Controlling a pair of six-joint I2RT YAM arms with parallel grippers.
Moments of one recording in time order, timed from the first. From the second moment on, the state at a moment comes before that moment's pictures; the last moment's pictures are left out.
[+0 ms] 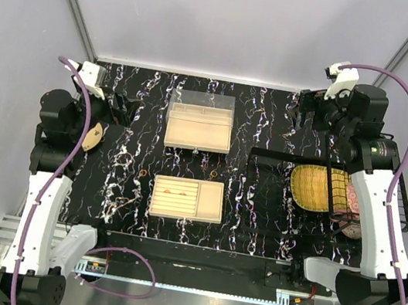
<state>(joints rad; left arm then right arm) 0.05 0.83 1.01 -0.26 0.42 -0.08 0.16 1.24 1.54 -0.67 -0.20 -0.08</state>
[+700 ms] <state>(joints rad) 0.05 0.78 1.00 -0.48 0.48 0.20 0.17 1.20 1.42 -0.66 -0.25 -0.08</state>
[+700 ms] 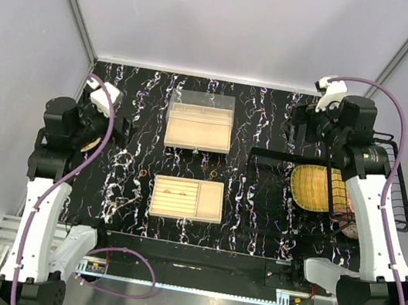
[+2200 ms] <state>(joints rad) -0.25 0.96 0.50 -0.74 0.23 0.77 0.17 1.16 1.09 -0.54 -0.34 -0.11</state>
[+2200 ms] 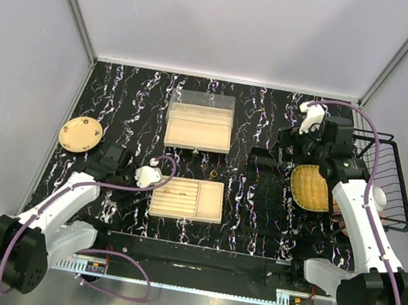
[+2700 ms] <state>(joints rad) -0.32 0.96 0.46 -0.69 0.15 0.72 0.17 1.16 1.07 -0.54 -0.33 -0.12</state>
